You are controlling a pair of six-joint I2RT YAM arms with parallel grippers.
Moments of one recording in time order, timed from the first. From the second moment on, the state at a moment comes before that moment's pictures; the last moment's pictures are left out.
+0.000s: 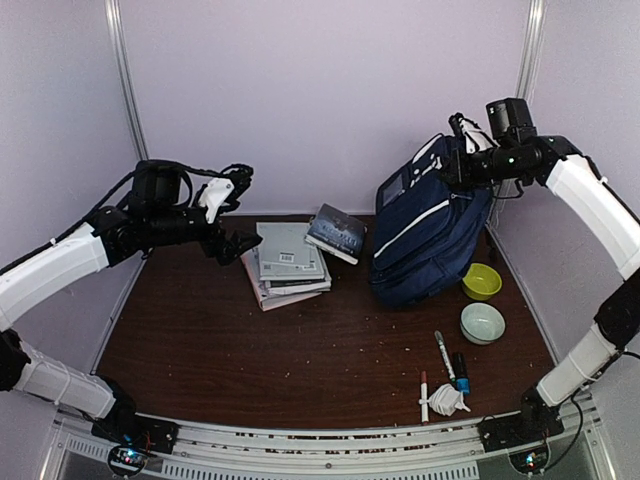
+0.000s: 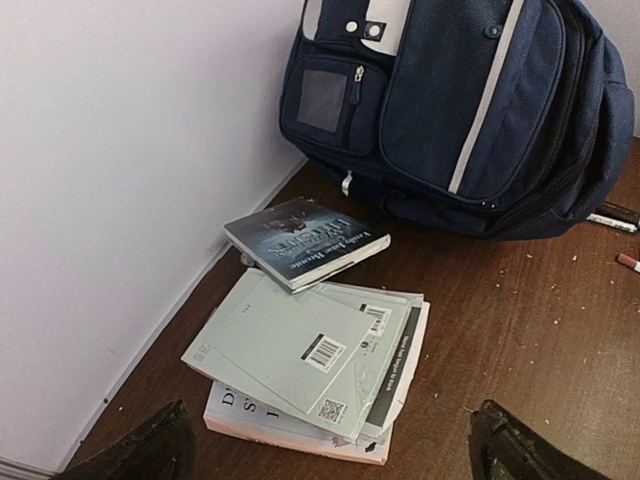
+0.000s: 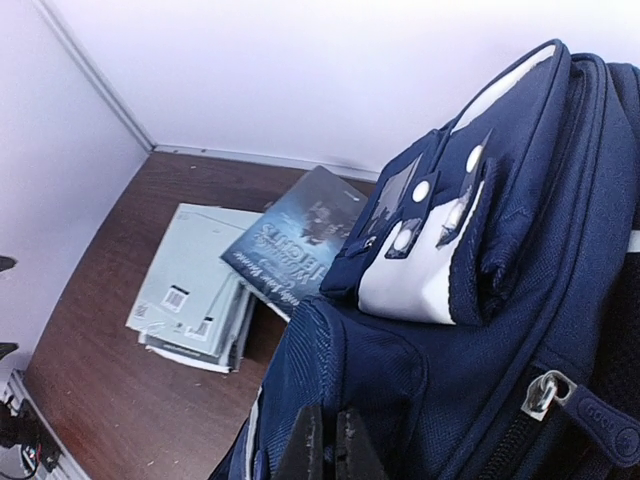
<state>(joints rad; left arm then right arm) -0.58 1.25 1.14 -0.31 0.23 0.42 0.31 1.52 1.73 -0.78 -0.20 0.16</state>
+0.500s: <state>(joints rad) -0.58 1.20 1.17 -0.38 0.37 0.43 0.62 1.38 1.71 -0.66 -0.45 0.04</state>
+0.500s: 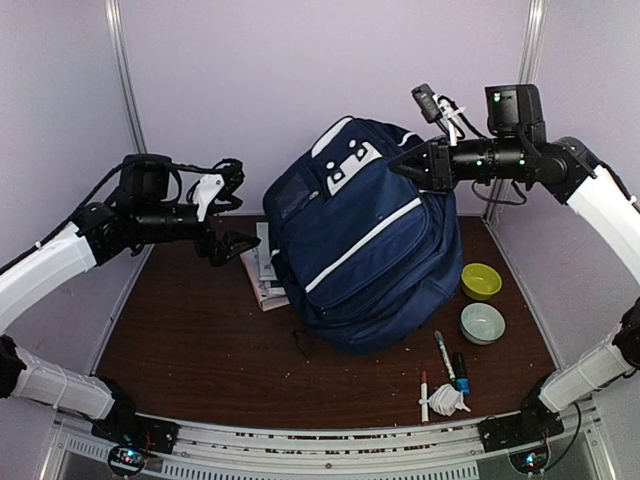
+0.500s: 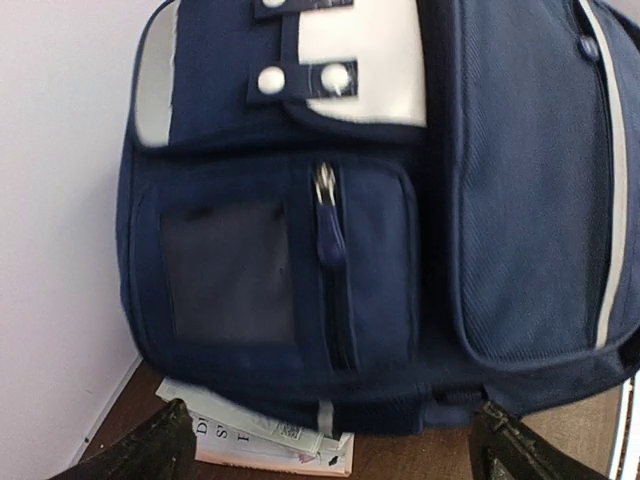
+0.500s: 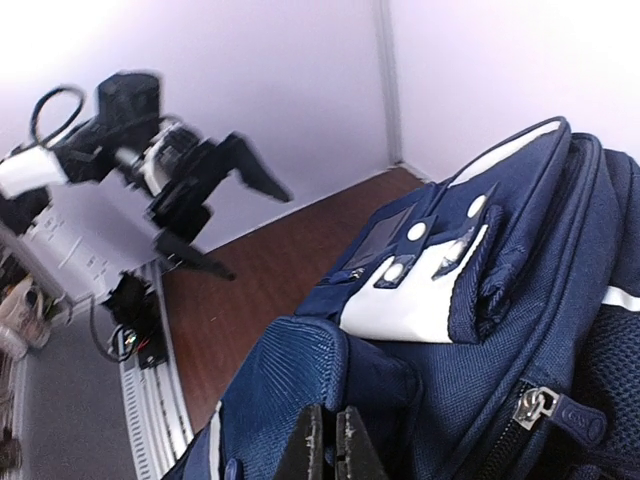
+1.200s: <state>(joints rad) -0.49 1.27 1.32 -0.56 0.49 0.32 0.85 1.77 1.90 -0.87 -0.53 -0.47</state>
